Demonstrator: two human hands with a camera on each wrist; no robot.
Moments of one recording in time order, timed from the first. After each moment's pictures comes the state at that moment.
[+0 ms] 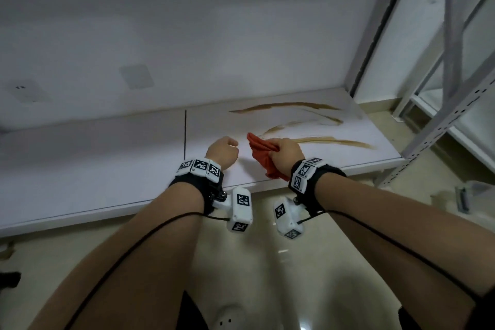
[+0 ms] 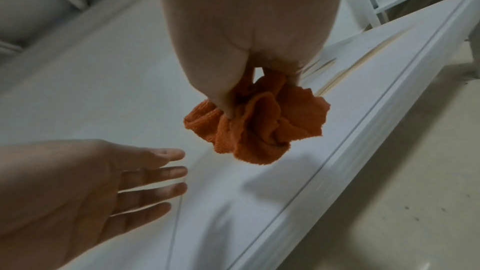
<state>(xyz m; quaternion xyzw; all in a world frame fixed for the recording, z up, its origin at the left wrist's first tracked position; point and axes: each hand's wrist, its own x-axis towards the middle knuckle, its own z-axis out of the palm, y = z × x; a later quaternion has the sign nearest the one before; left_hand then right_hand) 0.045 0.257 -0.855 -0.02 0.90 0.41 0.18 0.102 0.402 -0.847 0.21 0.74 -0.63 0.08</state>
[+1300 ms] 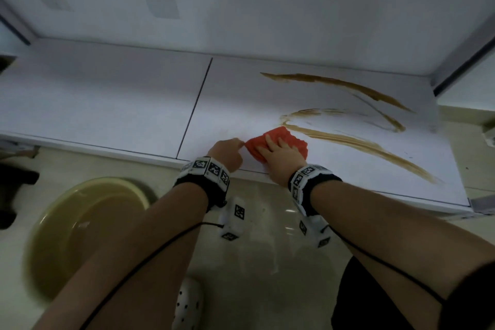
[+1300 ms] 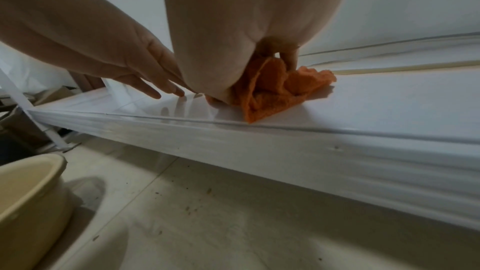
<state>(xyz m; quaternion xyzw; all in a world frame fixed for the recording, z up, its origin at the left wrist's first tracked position) 0.023 0.276 -0.945 -0.02 0.96 0.14 0.25 0.019 0.434 -0.951 -0.23 0.94 0.02 0.25</state>
